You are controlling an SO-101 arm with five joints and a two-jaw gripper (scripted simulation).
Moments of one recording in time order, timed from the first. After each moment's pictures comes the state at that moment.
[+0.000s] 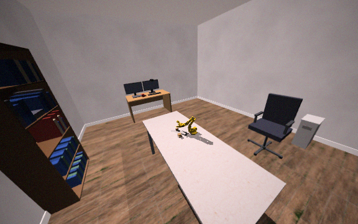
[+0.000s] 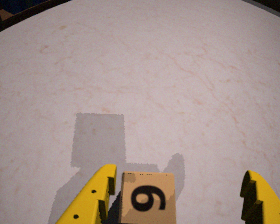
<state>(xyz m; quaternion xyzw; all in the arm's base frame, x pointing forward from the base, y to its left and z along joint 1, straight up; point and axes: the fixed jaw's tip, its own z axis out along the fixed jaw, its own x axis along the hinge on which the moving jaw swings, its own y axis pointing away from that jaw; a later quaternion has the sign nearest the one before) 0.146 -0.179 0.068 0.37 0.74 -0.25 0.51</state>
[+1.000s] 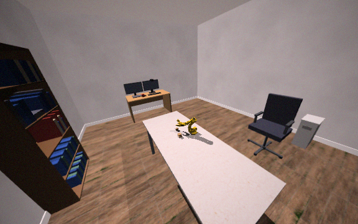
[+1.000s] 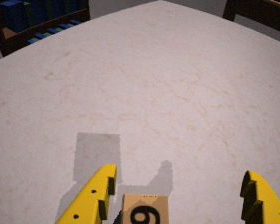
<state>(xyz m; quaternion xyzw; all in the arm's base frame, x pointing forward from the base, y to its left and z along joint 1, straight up) 0.148 -0.182 0.090 0.36 0.71 -0.26 0.54</state>
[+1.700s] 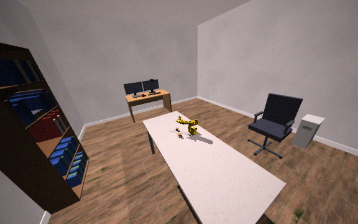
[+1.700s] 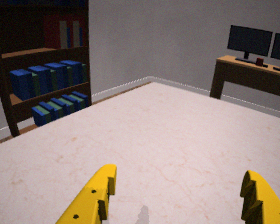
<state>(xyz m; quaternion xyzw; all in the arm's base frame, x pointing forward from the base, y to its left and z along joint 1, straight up) 0.146 -0.179 0.167 0.30 0.60 -0.32 0.66</state>
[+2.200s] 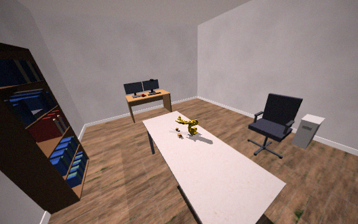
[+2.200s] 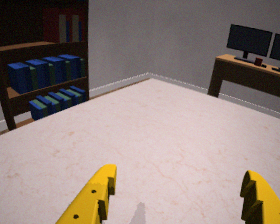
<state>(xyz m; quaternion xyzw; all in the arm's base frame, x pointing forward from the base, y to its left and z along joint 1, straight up) 0.146 -0.179 0.164 0.30 0.61 -0.33 0.65</state>
